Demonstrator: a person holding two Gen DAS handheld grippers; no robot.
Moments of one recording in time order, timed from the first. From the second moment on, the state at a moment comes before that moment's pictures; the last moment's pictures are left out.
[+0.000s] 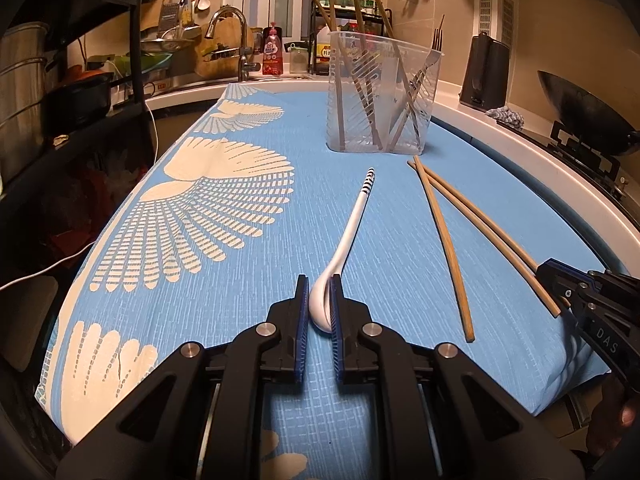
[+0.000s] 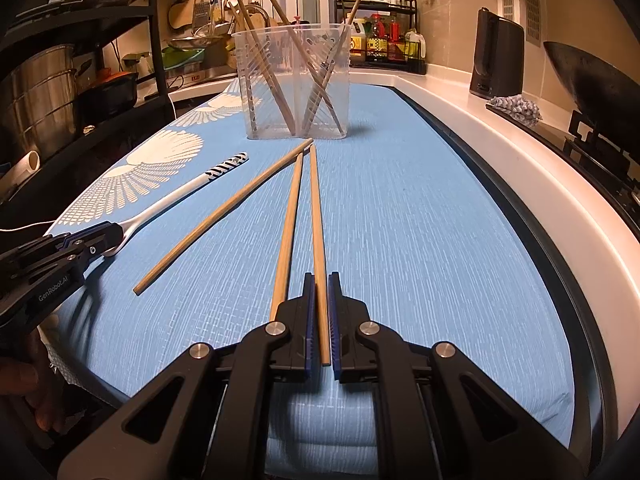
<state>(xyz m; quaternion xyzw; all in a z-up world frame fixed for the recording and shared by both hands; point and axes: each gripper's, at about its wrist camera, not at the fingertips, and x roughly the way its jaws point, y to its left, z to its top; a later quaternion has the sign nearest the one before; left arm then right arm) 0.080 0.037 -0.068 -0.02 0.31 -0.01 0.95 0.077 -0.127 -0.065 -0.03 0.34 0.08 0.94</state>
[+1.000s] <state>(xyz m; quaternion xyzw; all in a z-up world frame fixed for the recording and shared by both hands) 0.075 0.032 -0.070 0.00 0.31 -0.01 0.95 0.076 -0.131 -0.065 -0.04 0.34 0.06 0.94</state>
